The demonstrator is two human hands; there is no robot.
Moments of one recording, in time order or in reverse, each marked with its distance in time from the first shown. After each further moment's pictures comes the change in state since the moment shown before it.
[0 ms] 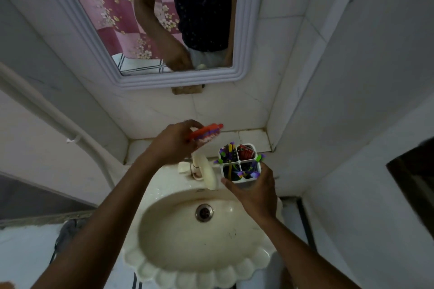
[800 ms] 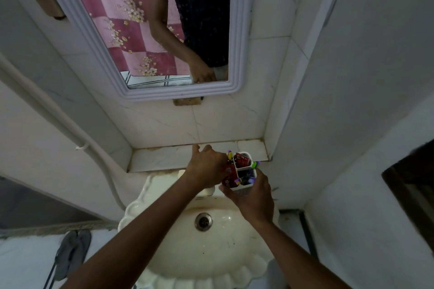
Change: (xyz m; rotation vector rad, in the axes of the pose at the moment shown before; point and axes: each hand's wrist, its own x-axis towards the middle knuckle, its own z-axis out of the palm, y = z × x) left_hand -0.002 0.059 0.079 0.615 -0.065 0.125; right_hand 0.003 -0.003 -0.009 -0.074 -0.051 -0.009
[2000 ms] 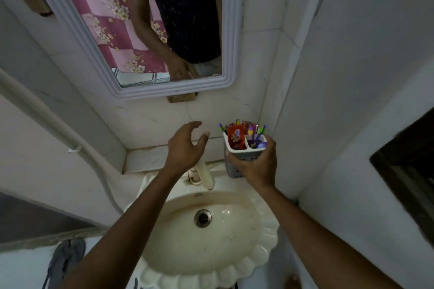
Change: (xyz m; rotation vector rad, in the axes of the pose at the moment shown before) left_hand -0.010 -0.046 -0.005 -0.722 0.484 -0.247; right_hand 0.042 -0.032 -0.020 0.368 0.211 -0.080
